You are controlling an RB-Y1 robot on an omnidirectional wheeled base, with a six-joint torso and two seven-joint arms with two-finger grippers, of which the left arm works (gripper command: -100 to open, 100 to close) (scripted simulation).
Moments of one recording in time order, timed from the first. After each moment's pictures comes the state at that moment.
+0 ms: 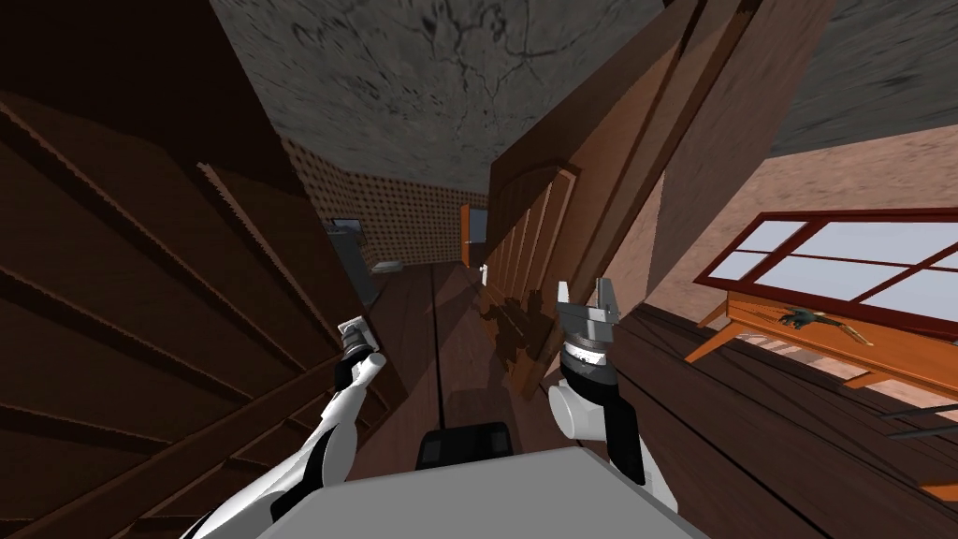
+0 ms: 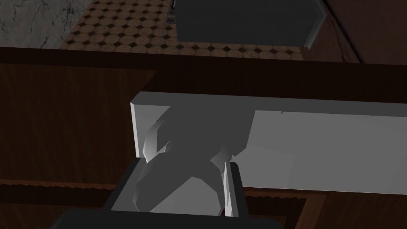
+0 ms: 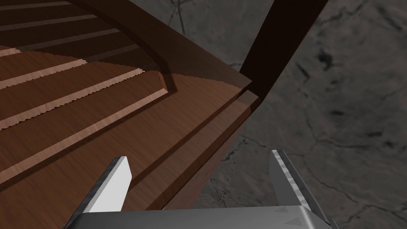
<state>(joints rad) -0.39 0.15 0.67 -0.73 0.57 -0.53 -0.58</state>
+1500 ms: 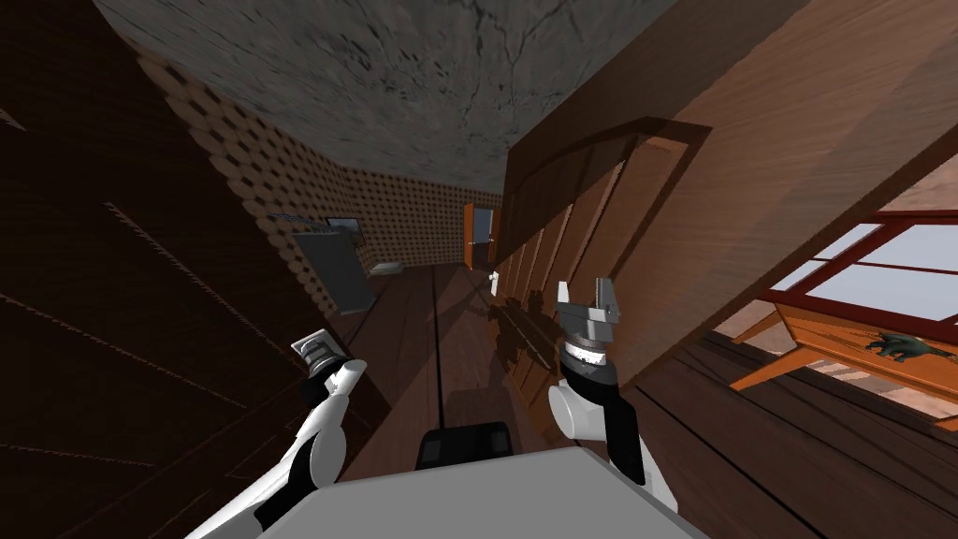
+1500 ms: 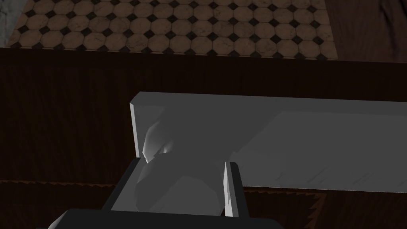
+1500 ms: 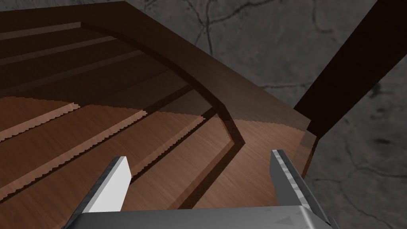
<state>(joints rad) -0.37 0.18 0.83 -0.77 0.67 -0.57 -0.71</state>
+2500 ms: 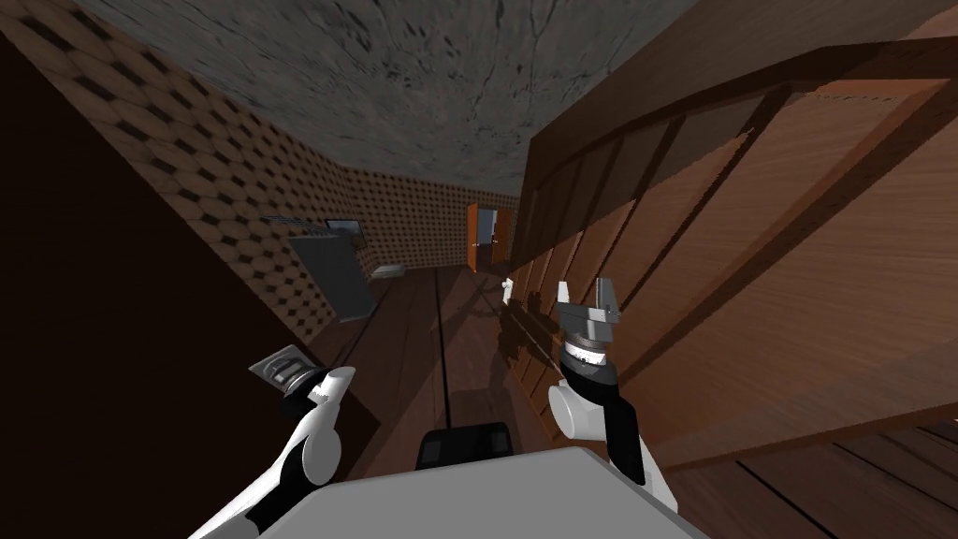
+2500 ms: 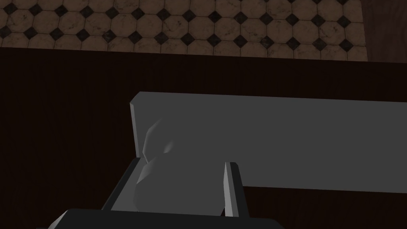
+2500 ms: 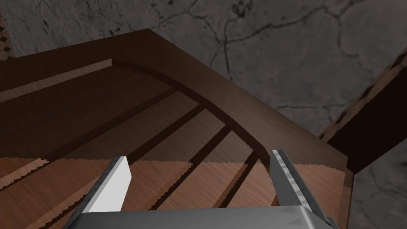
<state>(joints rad) -0.36 0.19 0.93 -0.75 0.74 -0.64 -0.79</state>
